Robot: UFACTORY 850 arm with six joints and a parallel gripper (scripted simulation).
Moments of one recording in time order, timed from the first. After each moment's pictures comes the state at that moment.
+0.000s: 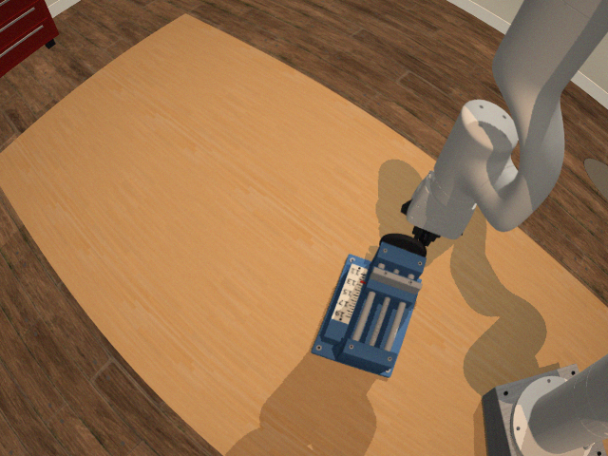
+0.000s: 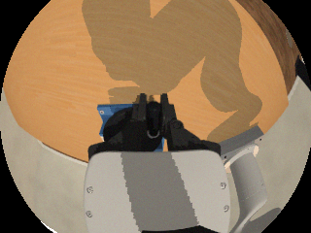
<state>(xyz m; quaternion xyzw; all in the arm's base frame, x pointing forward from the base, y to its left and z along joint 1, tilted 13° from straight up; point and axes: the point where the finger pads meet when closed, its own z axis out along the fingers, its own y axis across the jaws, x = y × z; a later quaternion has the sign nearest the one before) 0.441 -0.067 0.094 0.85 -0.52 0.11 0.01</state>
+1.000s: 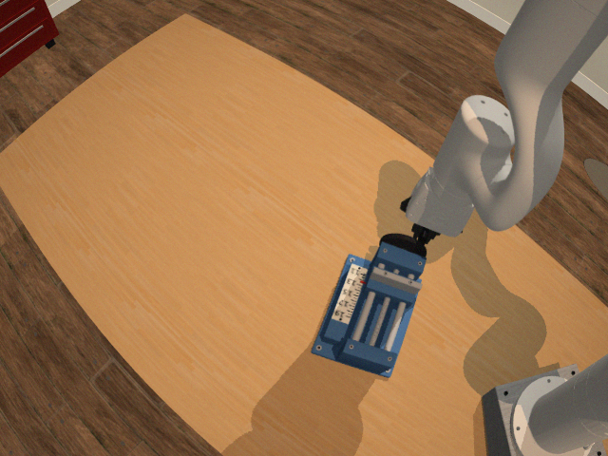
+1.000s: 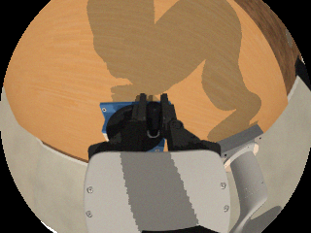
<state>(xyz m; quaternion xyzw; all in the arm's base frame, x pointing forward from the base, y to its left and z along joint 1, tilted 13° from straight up) 0.443 -0.064 0.102 0.85 -0.52 0.11 0.01</state>
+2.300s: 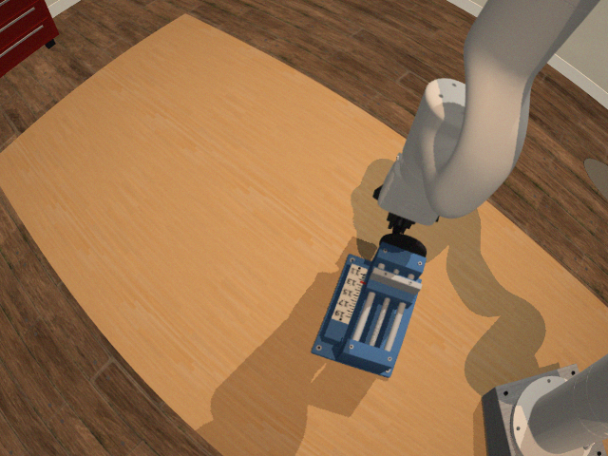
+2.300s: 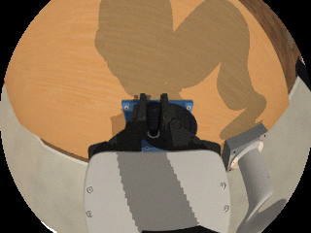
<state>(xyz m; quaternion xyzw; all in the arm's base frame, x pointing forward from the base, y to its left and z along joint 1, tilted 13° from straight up) 0.486 -0.041 0.111 0.85 -0.52 0.11 0.01</state>
